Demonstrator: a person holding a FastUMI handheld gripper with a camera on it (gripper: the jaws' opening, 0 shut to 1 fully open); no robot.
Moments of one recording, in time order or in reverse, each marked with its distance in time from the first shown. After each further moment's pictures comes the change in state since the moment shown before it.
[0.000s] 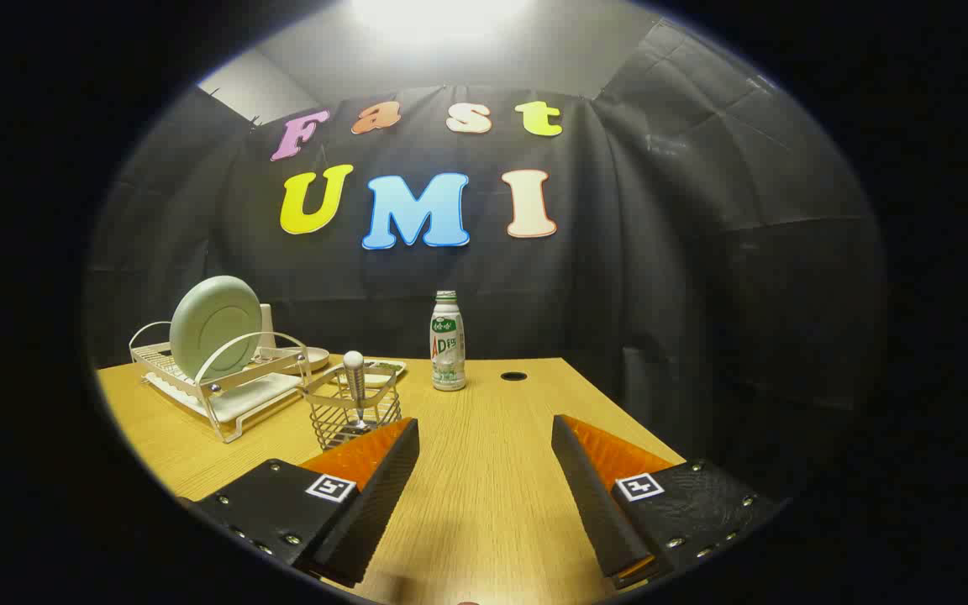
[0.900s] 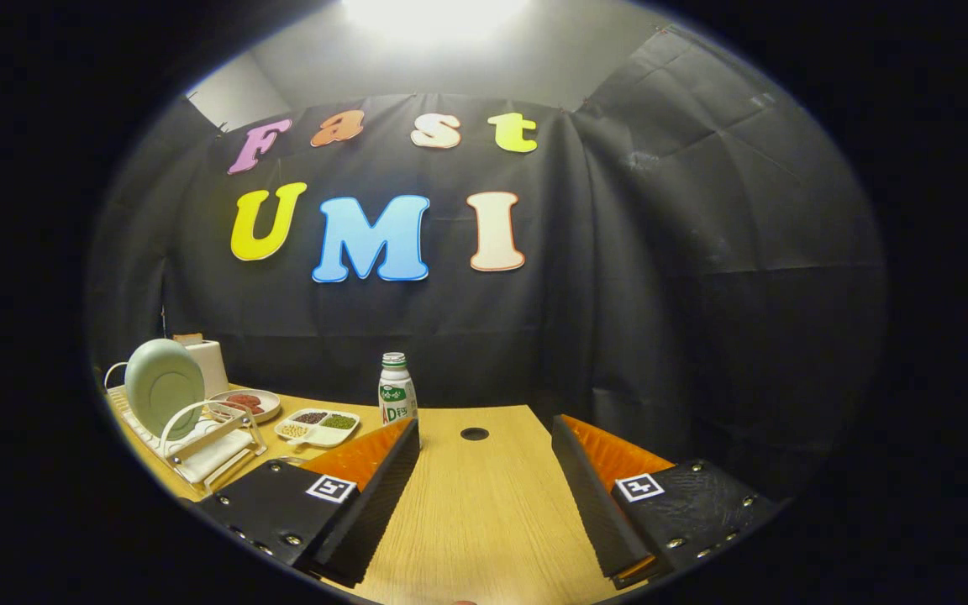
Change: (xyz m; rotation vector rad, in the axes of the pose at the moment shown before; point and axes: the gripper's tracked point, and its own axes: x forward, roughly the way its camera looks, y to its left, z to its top) arm 0.046 -0.043 0.107 -0.001 -0.028 -0.133
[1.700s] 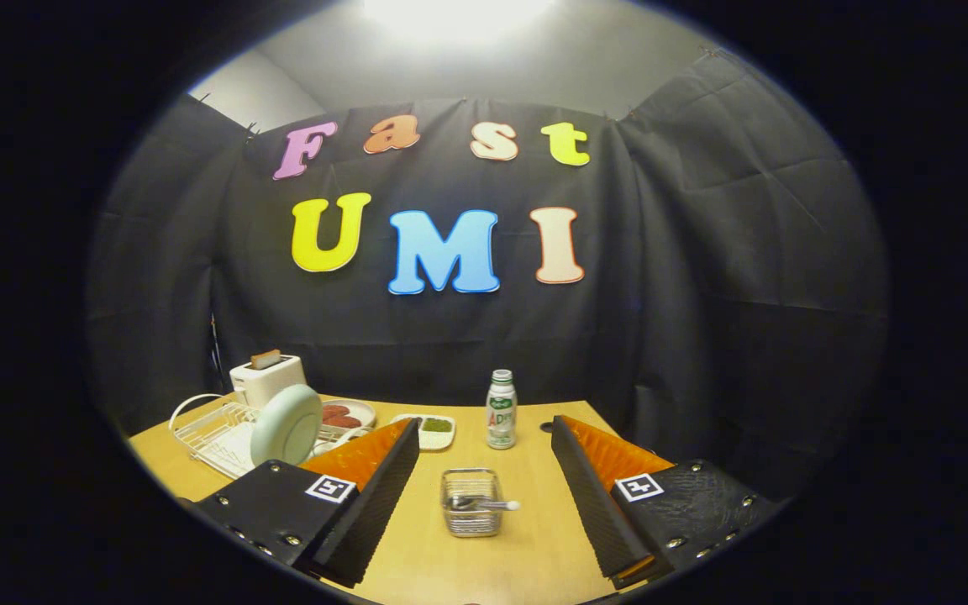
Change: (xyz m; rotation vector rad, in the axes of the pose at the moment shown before) arm -0.093 0.179 0.078 -0.006 0.069 0.133
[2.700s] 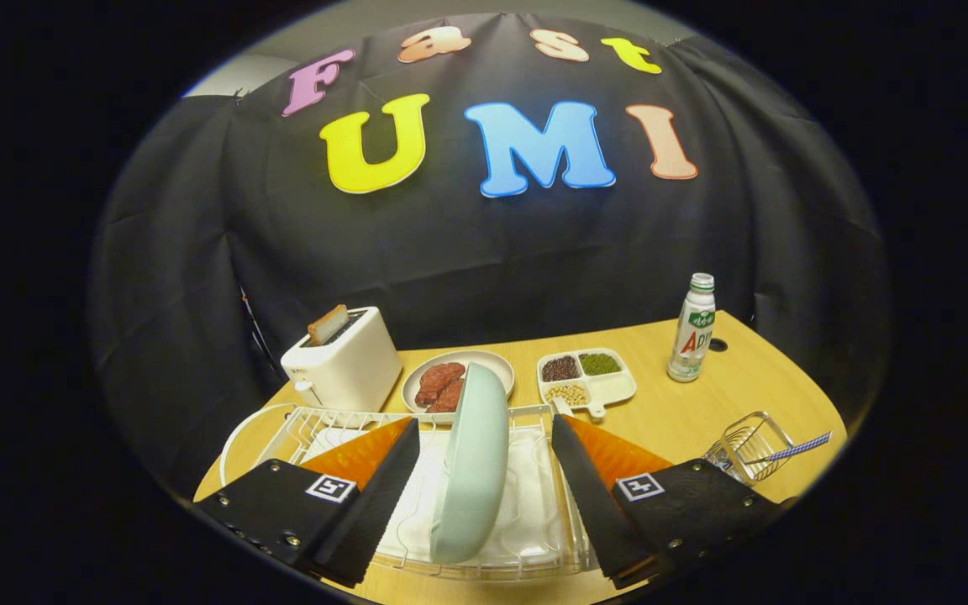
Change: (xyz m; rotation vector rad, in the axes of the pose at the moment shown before) arm 0.149 0.247 -0.085 0.143 0.341 0.112
